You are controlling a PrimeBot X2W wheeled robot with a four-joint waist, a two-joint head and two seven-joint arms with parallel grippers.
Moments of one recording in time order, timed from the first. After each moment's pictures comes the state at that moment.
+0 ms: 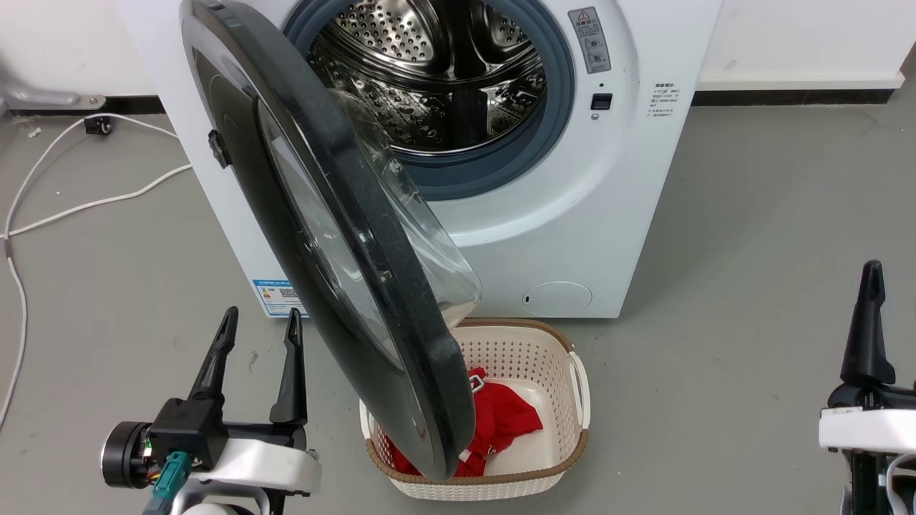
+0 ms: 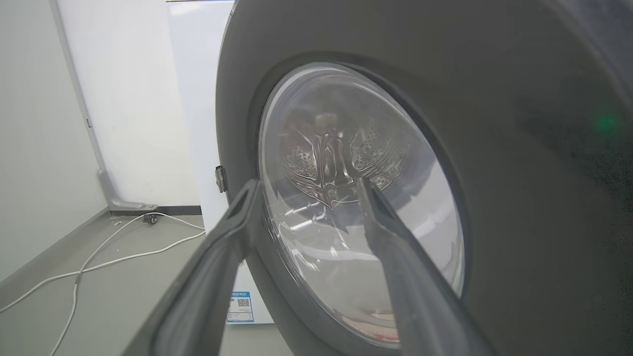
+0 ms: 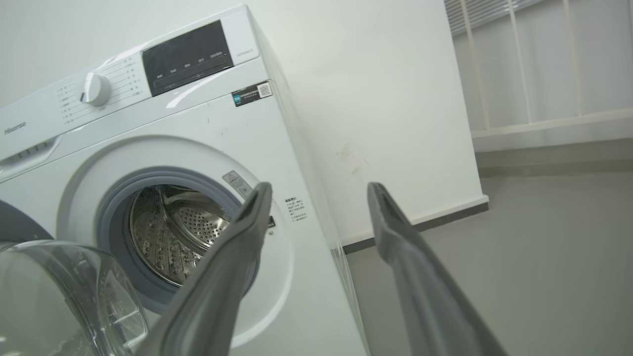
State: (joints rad) left arm -0.03 0.05 0.02 0.03 -0.07 -0.10 -0.26; right arm -0.07 -0.06 -0.21 0.04 0.47 0.13 -0.26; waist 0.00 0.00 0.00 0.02
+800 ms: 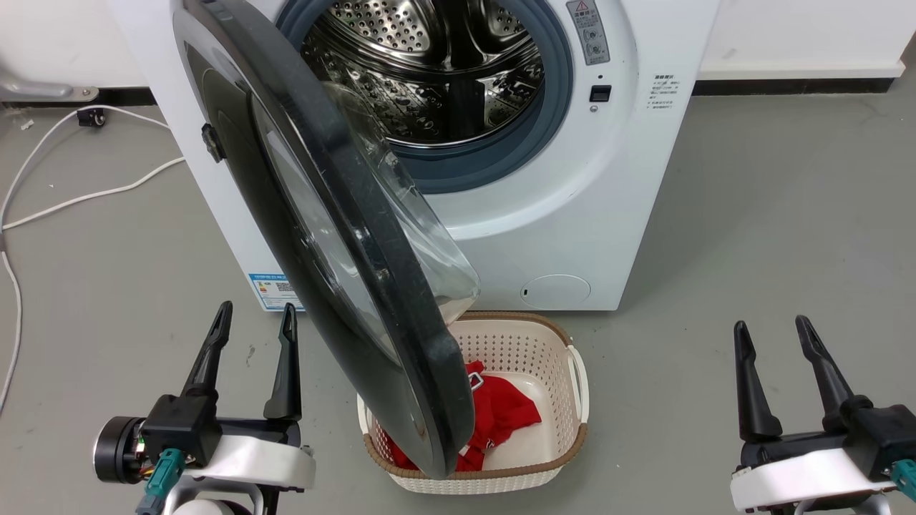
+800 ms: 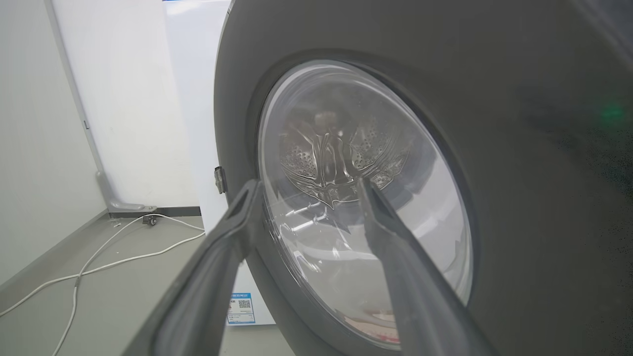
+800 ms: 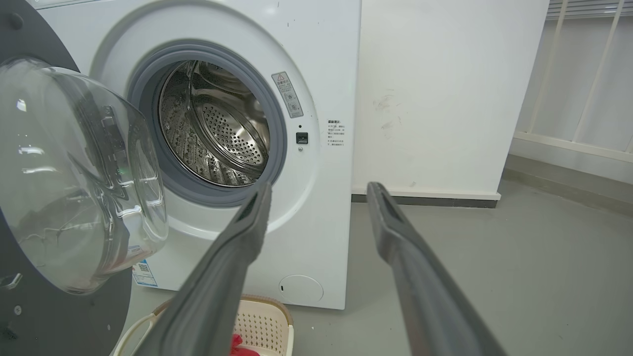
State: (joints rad) left arm -0.04 0.05 0.04 0.03 -0.05 -0.11 -0.26; right arm 0.04 -0.05 -0.06 0.01 0.05 0.13 -0.26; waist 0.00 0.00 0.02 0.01
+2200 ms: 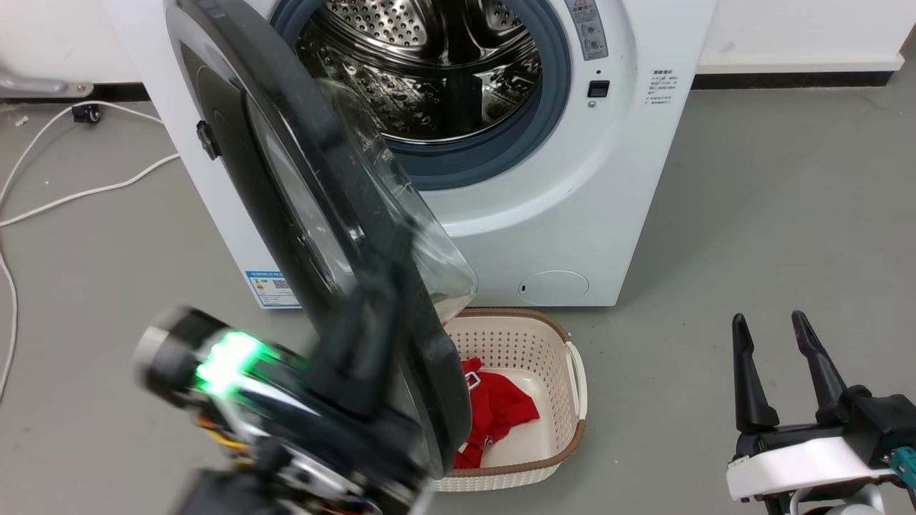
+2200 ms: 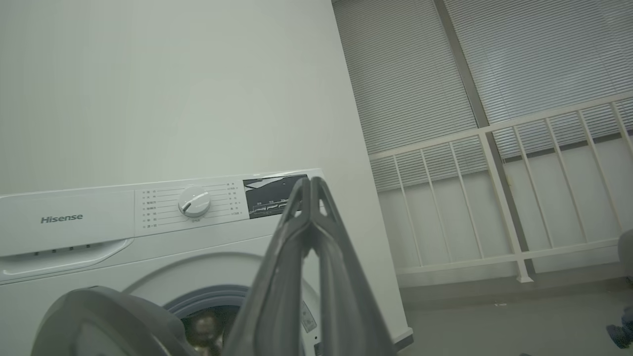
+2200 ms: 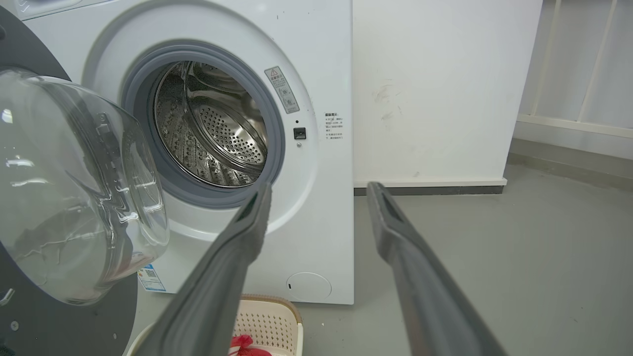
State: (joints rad) left arm -0.14 0.10 -0.29 -0.57 -0.04 -0.13 -0.26; right arm 0.00 -0.05 -0.05 0.06 0.11 0.13 -0.26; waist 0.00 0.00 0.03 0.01
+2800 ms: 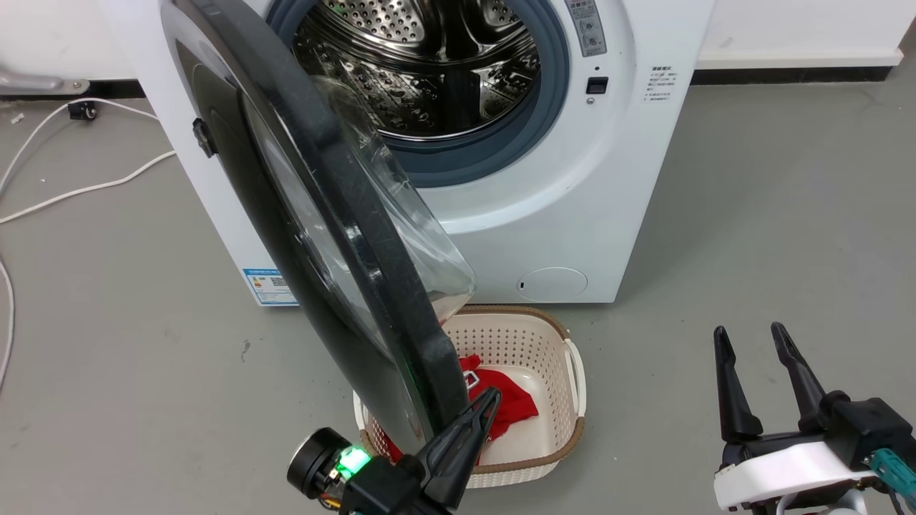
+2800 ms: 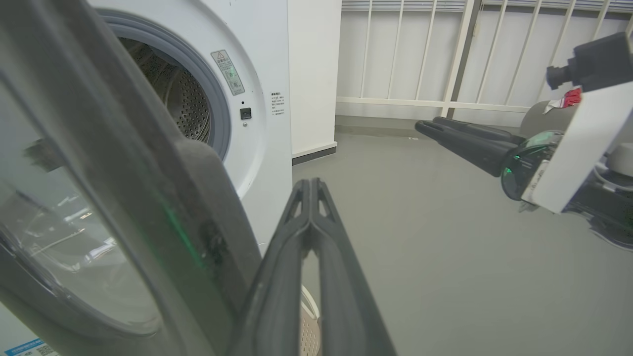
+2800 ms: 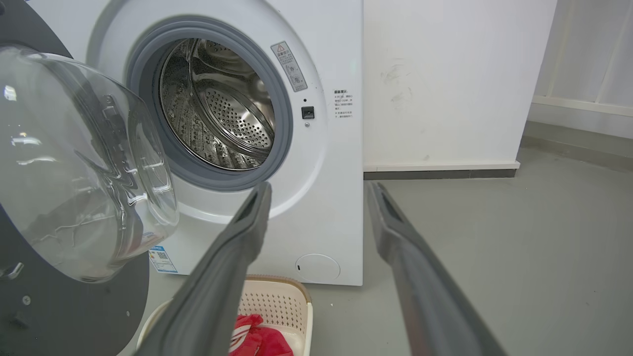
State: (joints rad) left arm 0.02 0.17 -0.51 -0.10 -0.15 -0.13 -0.20; right arm 0.00 -0.05 -0.03 0.10 0.12 0.13 -0.26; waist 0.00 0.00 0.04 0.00
